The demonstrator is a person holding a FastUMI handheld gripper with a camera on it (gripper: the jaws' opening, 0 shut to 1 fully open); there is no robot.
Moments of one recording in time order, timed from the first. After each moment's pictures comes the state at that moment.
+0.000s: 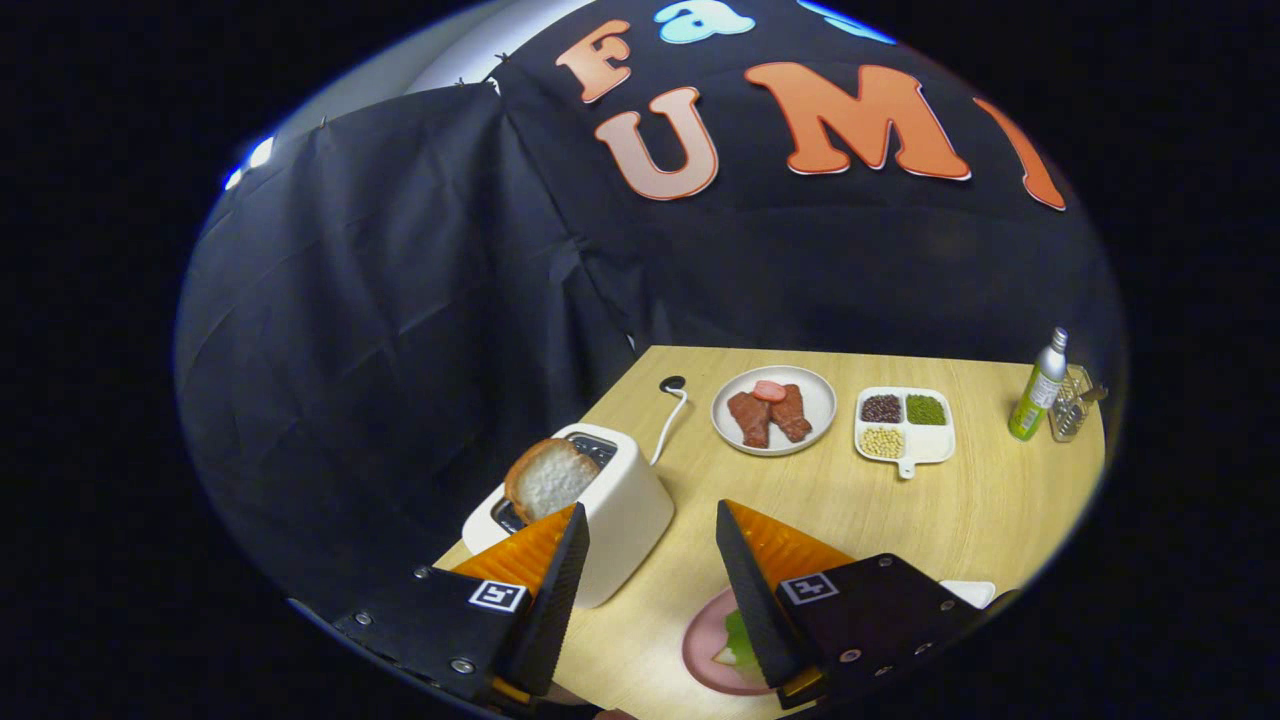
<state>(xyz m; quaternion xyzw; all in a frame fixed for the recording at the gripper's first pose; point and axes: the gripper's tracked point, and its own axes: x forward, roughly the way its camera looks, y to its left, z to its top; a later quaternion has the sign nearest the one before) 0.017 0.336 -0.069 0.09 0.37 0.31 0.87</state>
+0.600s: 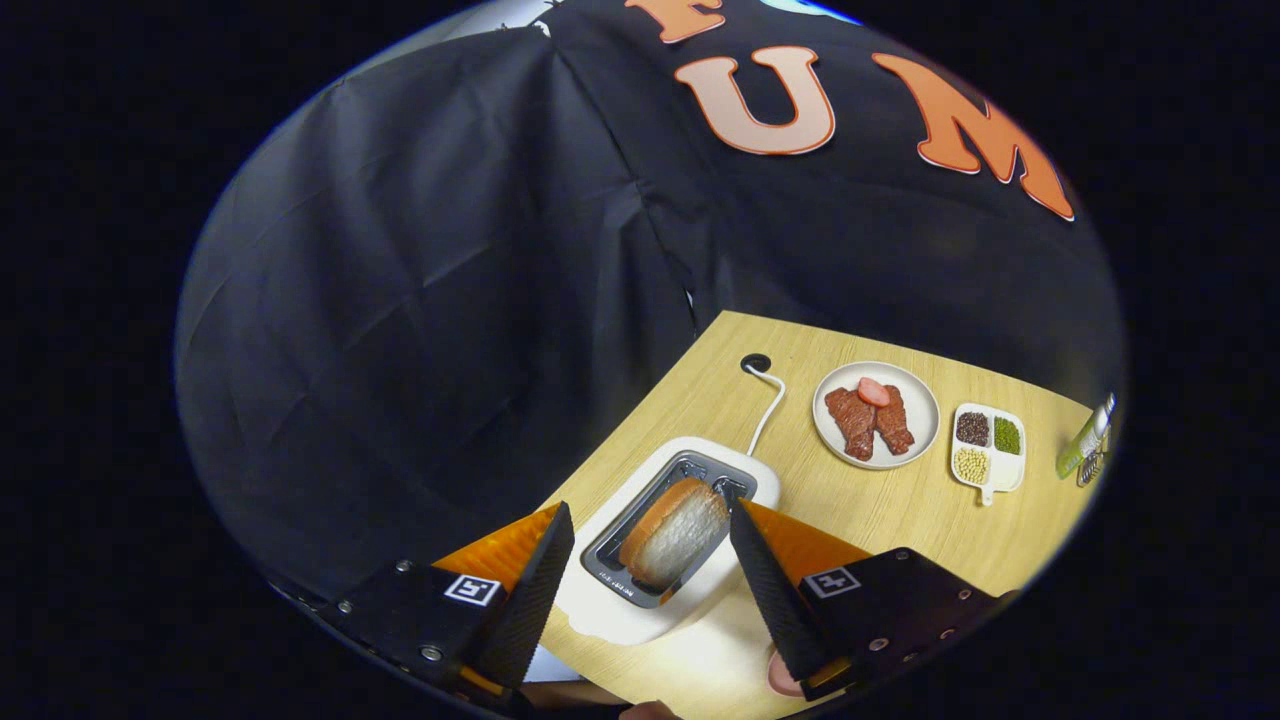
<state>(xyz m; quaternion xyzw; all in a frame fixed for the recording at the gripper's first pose) 0.026 0.462 -0.086 0.03 0.45 0.34 0.82</state>
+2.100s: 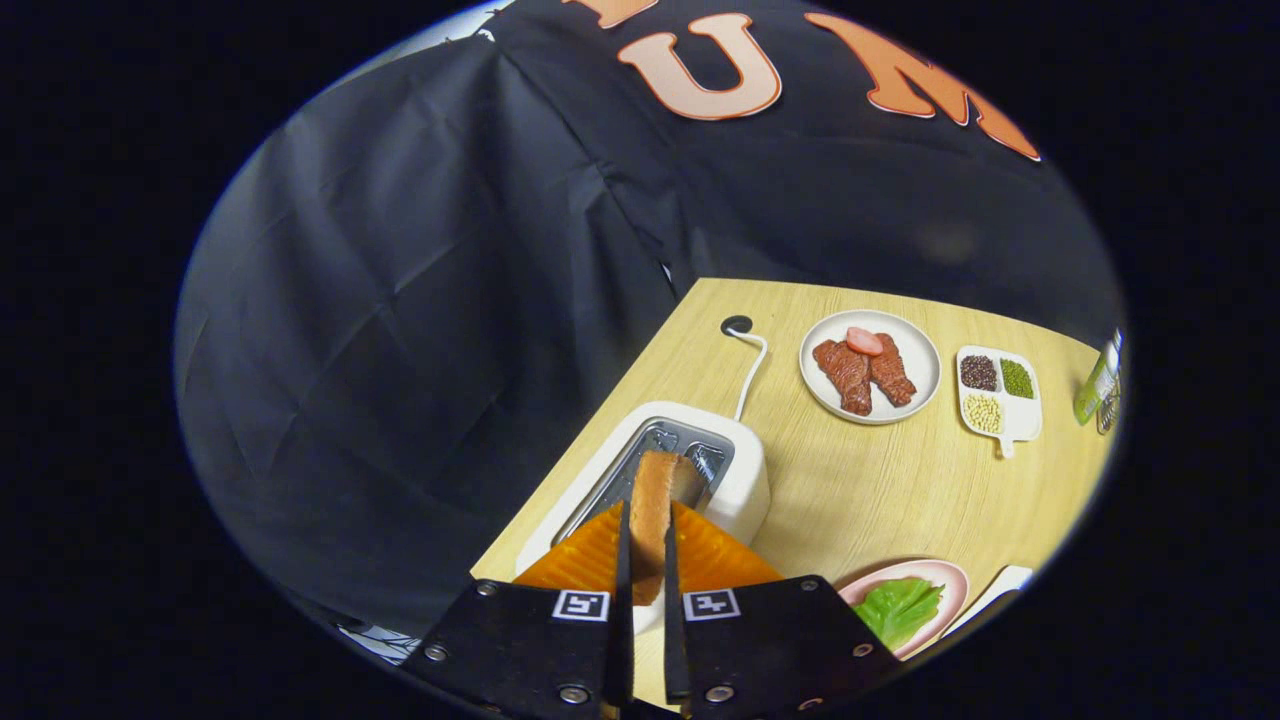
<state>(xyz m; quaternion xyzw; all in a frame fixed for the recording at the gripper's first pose) 0.022 0.429 -0.111 0.08 0.47 0.33 0.82</state>
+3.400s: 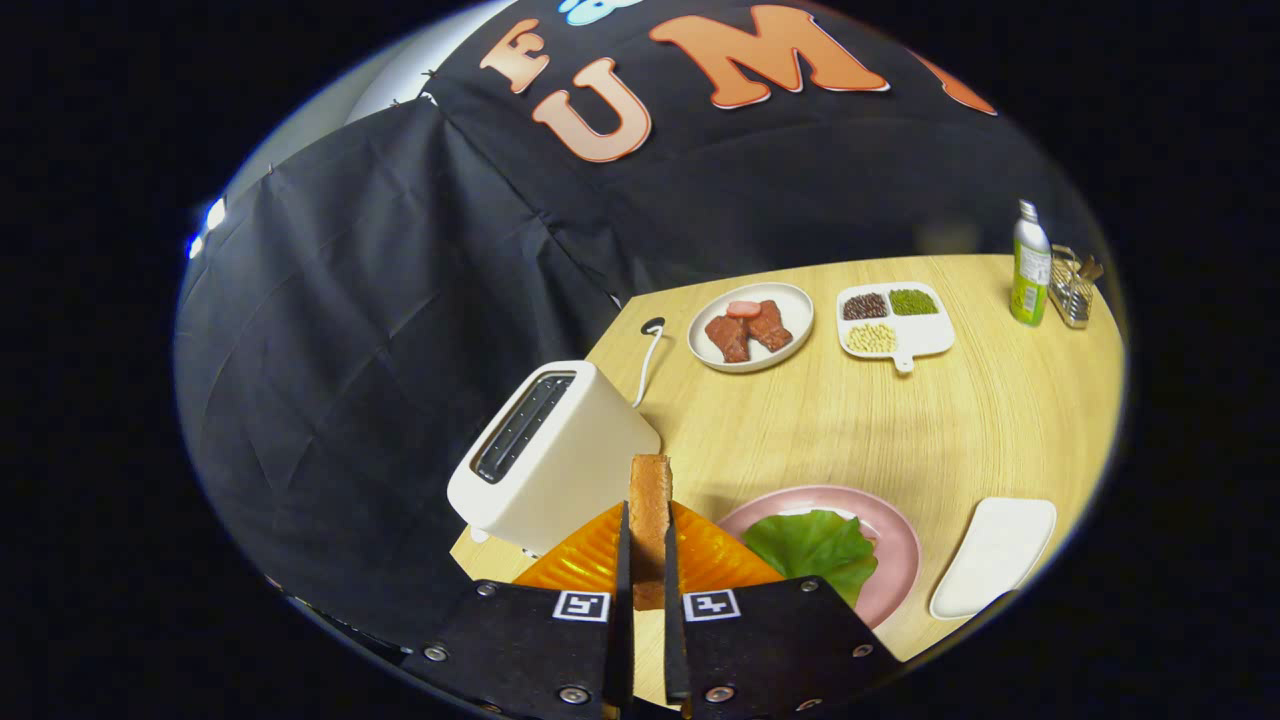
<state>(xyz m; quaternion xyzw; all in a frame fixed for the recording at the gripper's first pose) -0.028 0.264 -0.162 0.18 0.45 0.28 0.83</state>
